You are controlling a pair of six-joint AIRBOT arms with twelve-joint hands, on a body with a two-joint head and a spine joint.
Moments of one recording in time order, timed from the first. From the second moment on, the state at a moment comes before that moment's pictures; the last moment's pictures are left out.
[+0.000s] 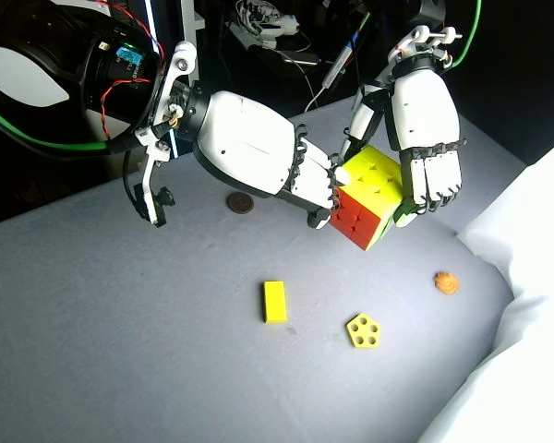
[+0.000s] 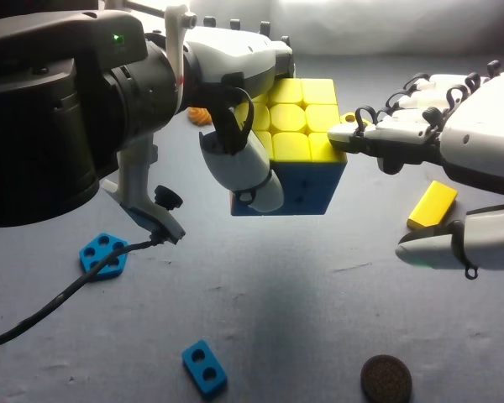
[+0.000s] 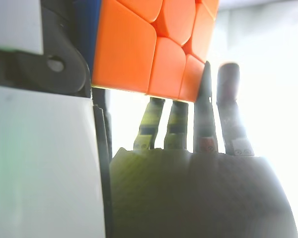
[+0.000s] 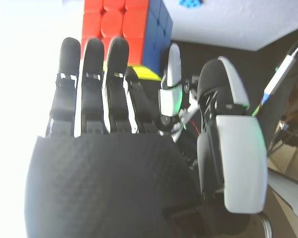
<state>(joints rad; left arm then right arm) 0.05 -1.11 0.85 -1.95 -0.62 2.72 -0.35 -0.69 0.65 0.11 0.22 -1.10</state>
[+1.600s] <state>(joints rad) 0.05 -1.11 0.86 -1.94 -0.64 2.72 -0.44 -0.78 0.71 0.13 0.24 -1.11</state>
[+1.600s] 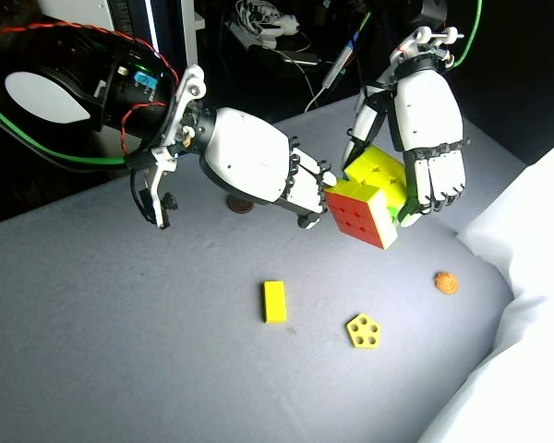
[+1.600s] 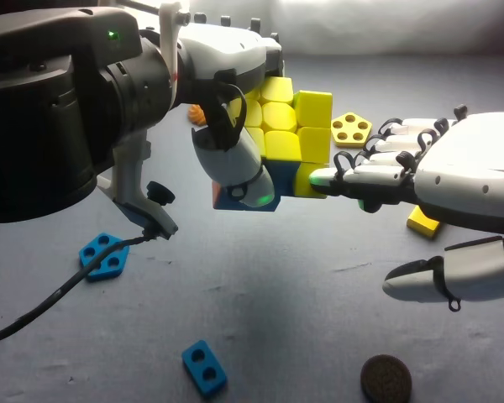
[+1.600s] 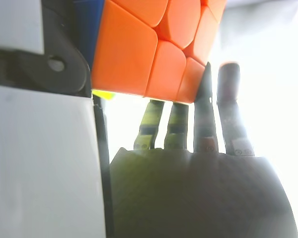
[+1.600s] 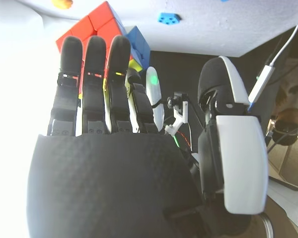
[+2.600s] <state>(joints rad) 0.05 -1.11 0.86 -1.94 -0.66 2.72 -0.47 -0.86 0.79 0.14 0.23 -1.12</state>
